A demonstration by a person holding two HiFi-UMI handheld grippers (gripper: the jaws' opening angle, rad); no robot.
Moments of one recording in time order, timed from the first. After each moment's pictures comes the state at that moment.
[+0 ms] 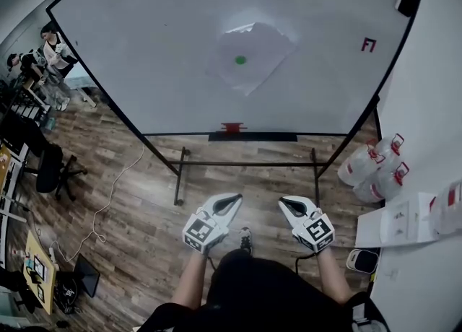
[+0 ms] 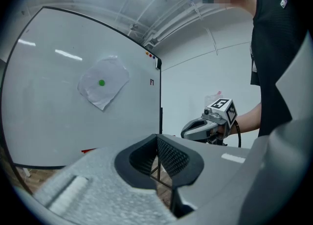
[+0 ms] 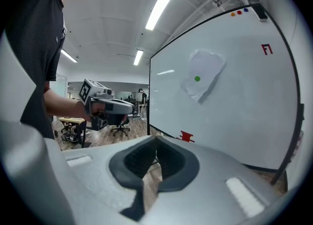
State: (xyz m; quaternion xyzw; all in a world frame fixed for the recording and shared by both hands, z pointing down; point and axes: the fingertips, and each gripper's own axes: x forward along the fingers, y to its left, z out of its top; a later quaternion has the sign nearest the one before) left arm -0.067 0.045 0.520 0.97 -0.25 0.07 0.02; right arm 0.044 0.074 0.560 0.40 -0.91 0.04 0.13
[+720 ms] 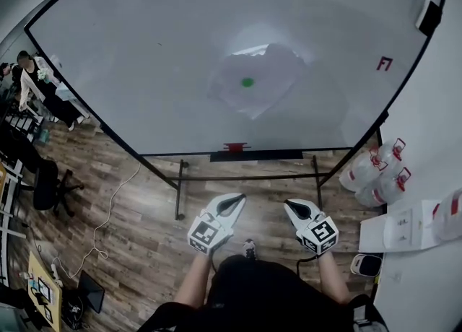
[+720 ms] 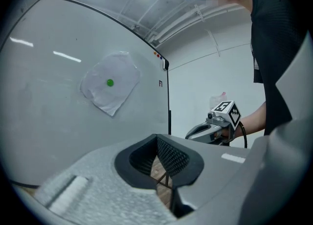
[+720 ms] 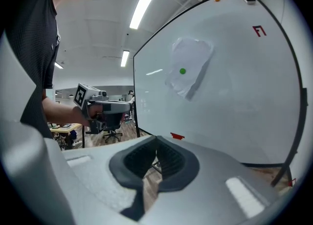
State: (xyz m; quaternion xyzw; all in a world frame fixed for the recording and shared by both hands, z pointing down) left arm -0.070 -0.069 0.513 0.97 -0.24 0.06 0.00; right arm 0.046 -0.029 0.567 0.45 -0.88 0.09 0.10
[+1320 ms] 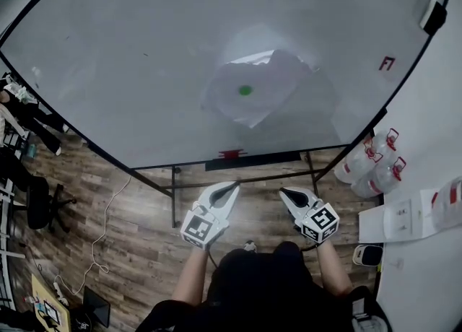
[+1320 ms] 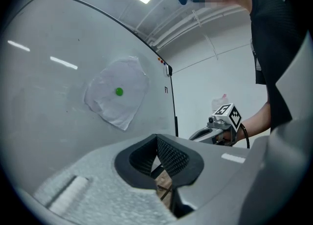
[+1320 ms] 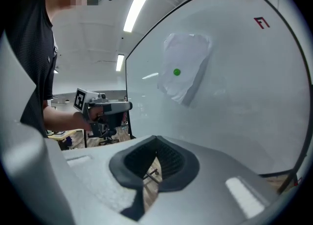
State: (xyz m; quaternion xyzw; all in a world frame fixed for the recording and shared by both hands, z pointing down) left arm -0.085 -0.153 0.484 0.97 -0.23 0.03 -0.03; right arm 0.032 -0.109 0.550 0.47 -0.88 0.10 0.07
